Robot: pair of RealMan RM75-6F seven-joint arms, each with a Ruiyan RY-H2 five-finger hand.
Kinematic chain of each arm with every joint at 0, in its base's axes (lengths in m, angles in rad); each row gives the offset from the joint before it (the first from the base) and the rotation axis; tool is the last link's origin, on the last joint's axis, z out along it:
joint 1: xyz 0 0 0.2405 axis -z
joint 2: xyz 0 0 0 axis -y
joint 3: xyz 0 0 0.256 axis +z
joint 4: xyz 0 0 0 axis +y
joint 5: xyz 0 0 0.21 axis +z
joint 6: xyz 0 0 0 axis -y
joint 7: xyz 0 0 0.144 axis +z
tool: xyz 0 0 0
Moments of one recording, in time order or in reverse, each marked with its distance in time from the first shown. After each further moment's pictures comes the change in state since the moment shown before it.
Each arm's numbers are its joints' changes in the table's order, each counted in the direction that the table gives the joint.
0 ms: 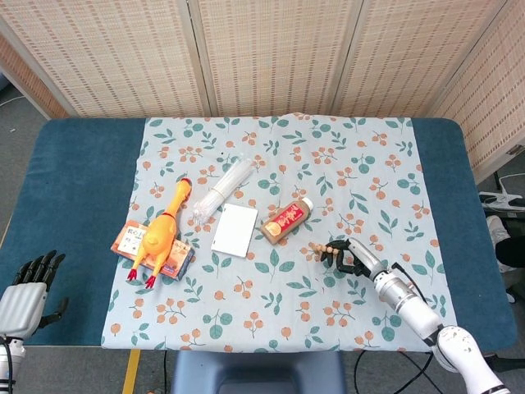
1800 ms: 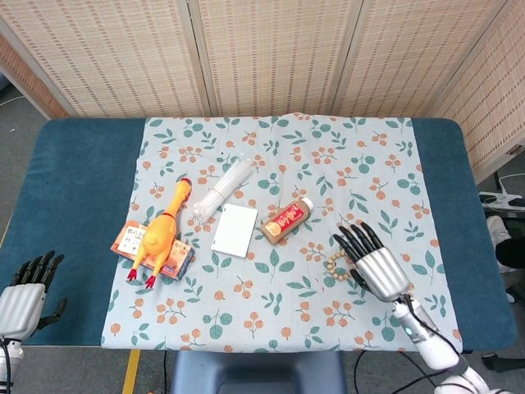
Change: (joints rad) left arm -0.007 -0.012 0.004 -0.009 0.011 -0.014 0.009; right arm -0.216 -0.234 -0.879 0.139 -0.900 -1.378 0.226
